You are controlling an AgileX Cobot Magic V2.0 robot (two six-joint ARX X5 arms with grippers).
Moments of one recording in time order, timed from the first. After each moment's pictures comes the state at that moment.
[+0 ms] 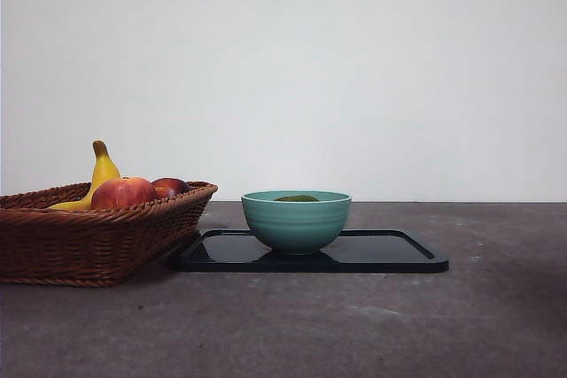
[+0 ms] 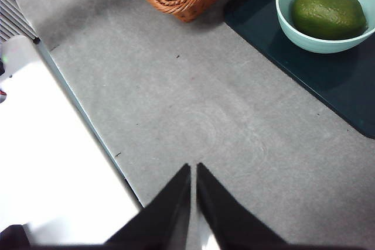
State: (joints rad) left arm -0.05 0.38 0.57 -0.08 0.31 0.28; right arm 0.73 0.84 0.89 -0.82 -0.27 0.06
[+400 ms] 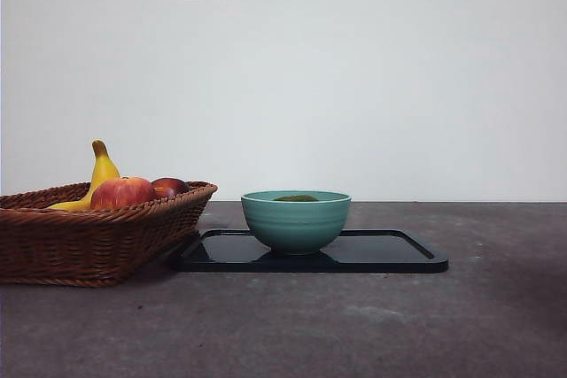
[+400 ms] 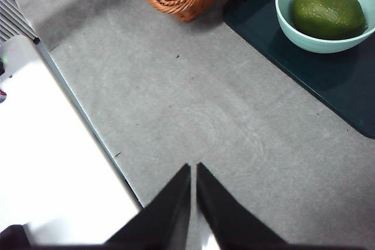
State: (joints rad) left arm 0.04 0.10 0.16 -0.02 0.13 0.18; right arm 0.73 0.84 0.89 -0.82 -0.27 0.06
